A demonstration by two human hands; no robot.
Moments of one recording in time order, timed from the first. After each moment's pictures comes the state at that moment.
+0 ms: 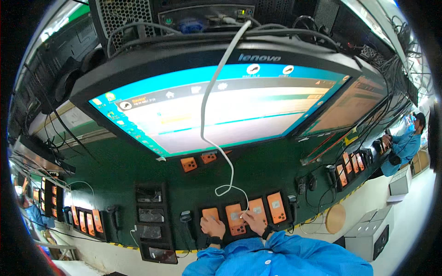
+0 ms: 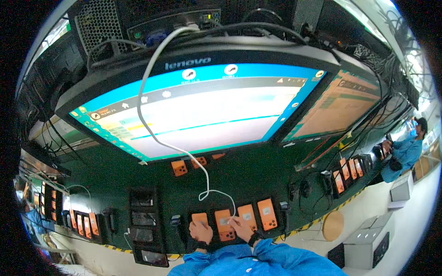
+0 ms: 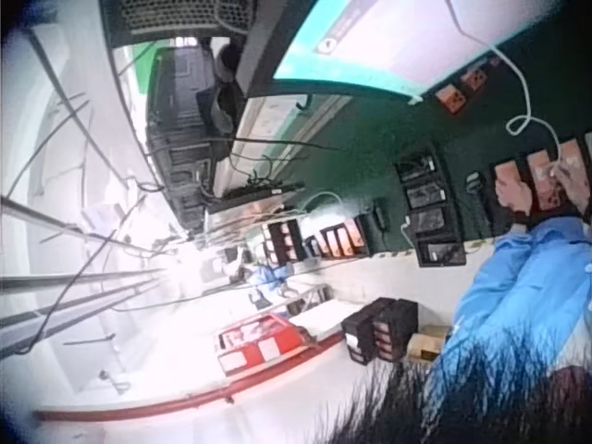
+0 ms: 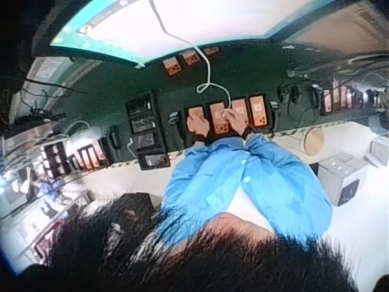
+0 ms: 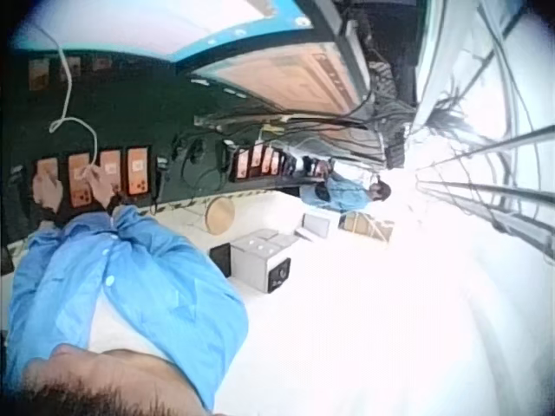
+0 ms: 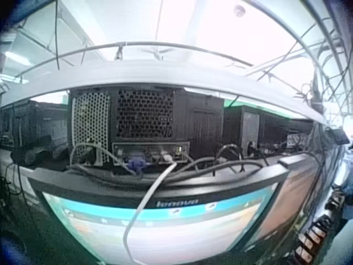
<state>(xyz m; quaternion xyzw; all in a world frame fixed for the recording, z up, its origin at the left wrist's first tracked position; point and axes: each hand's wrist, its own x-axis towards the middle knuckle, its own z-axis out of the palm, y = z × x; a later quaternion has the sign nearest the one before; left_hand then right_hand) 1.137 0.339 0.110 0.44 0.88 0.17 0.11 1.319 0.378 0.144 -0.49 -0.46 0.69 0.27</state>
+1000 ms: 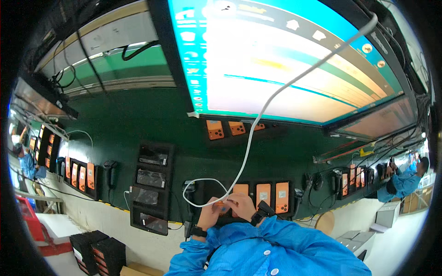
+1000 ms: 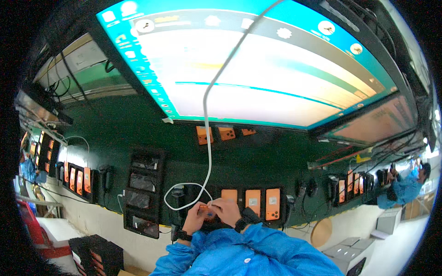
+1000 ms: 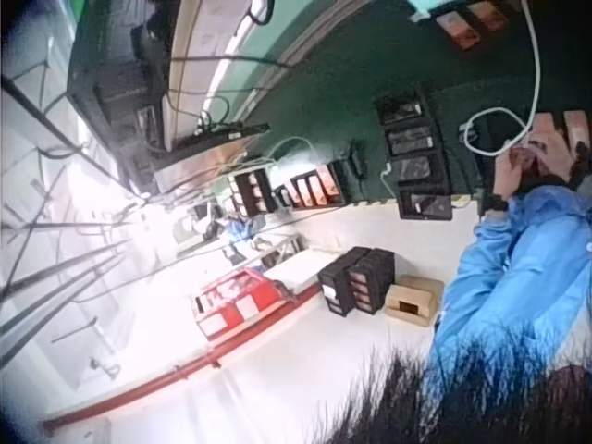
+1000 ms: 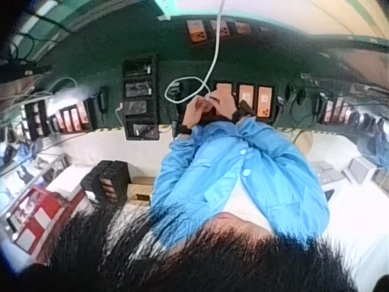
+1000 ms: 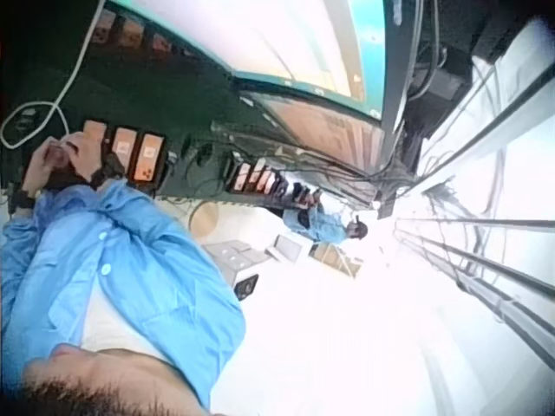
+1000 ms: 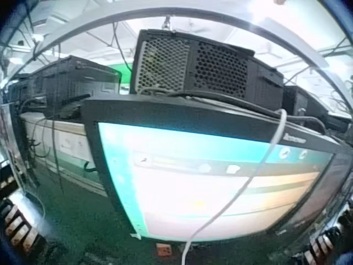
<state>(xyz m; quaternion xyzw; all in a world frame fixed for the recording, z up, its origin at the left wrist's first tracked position) 1.095 0.303 0.164 0.43 0.62 0.45 0.48 1.241 0.394 0.215 -0.39 -0.79 0.44 0.19</state>
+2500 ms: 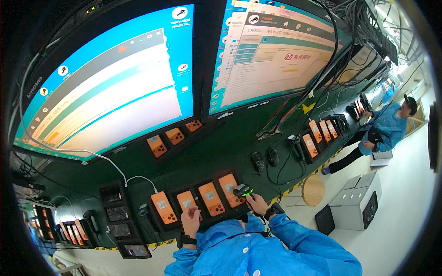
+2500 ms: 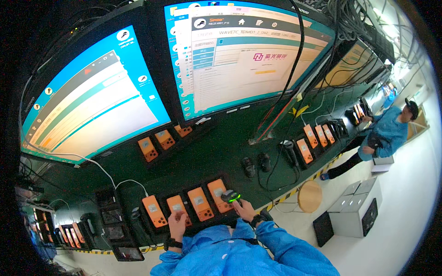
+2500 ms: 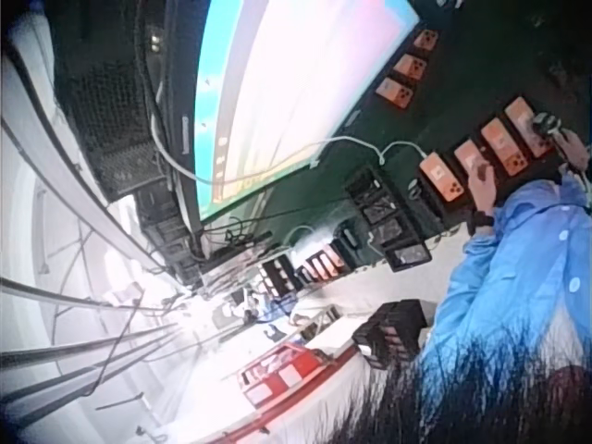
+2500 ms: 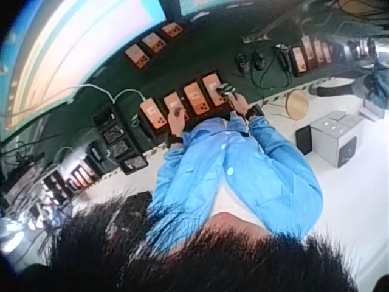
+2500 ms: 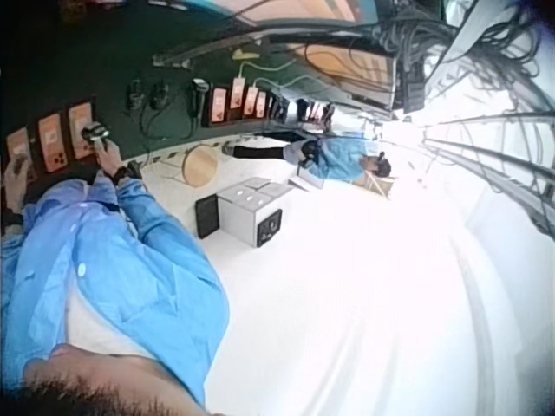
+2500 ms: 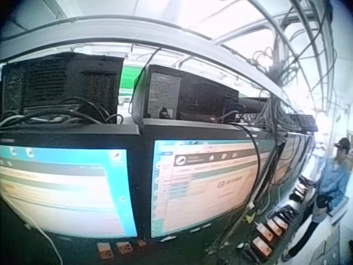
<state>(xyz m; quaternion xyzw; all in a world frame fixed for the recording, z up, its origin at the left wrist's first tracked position) 1.230 0.342 0.169 0.38 0.68 0.42 0.46 1.528 0.367 0.132 -0.64 -0.46 0.57 0.23</state>
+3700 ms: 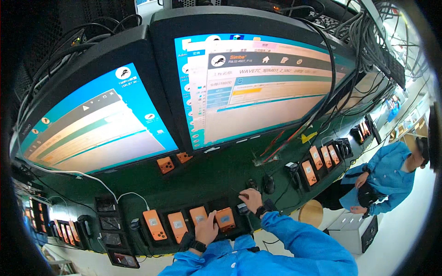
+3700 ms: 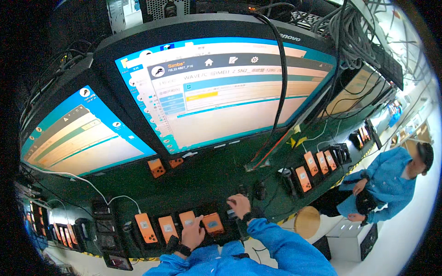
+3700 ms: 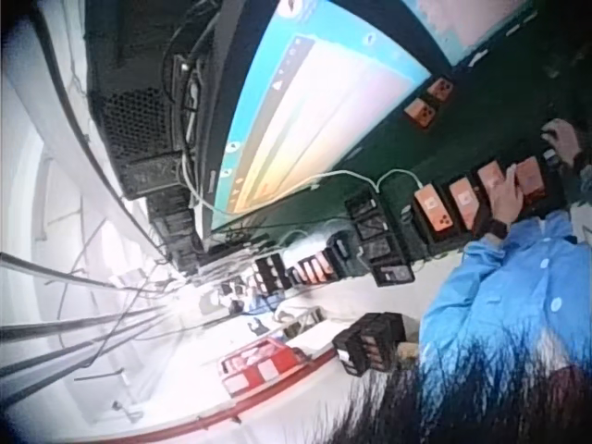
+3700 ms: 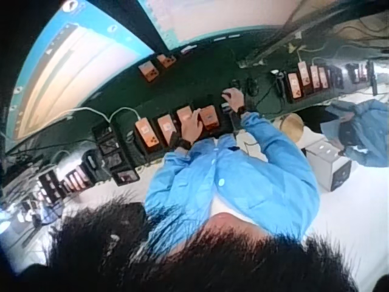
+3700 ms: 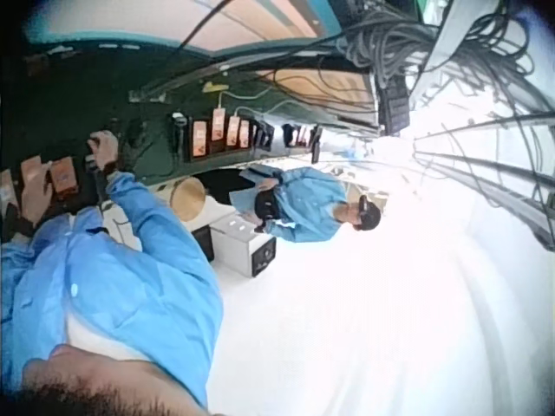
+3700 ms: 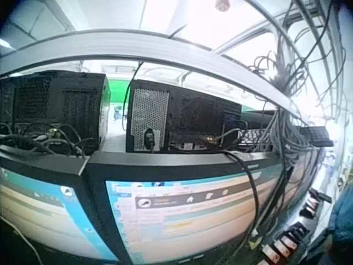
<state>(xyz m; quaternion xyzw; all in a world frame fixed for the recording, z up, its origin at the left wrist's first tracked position) 1.327 0.396 0.179 0.67 0.64 0.18 0.34 1.563 0.490 0.120 -0.62 -0.70 0.26 0.24</state>
